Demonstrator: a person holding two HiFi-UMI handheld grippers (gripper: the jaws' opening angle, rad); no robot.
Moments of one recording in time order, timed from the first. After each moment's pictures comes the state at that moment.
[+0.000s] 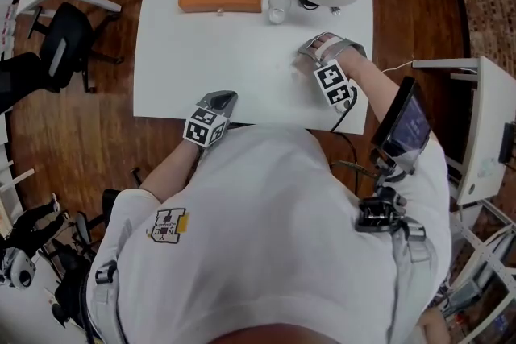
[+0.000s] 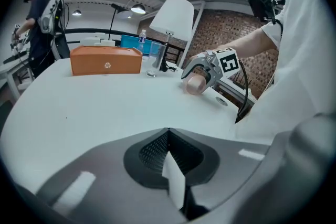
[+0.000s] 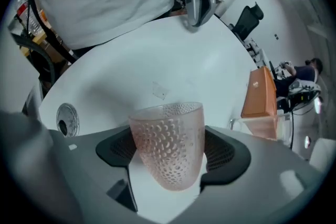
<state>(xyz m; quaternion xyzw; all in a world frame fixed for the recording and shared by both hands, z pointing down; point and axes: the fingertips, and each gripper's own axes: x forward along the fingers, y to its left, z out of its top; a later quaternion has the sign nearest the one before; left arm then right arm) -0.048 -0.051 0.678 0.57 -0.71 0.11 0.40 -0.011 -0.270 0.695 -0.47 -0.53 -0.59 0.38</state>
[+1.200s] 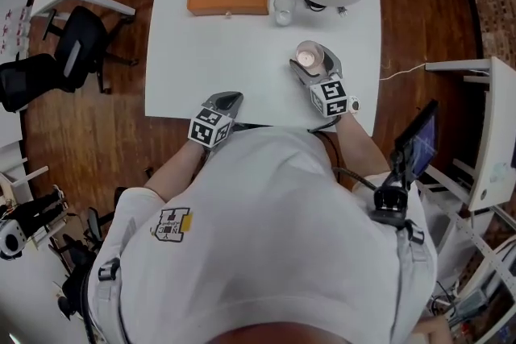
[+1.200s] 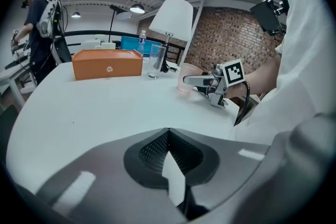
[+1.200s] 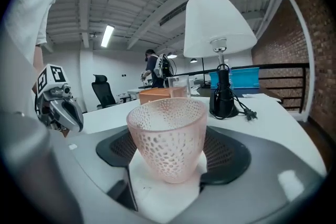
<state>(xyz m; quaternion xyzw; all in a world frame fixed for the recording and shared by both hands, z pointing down) -0.051 -0.049 0.666 0.56 -0.71 0.13 0.40 -0.061 -0.265 0.646 -0.05 -0.98 0.06 0.20</state>
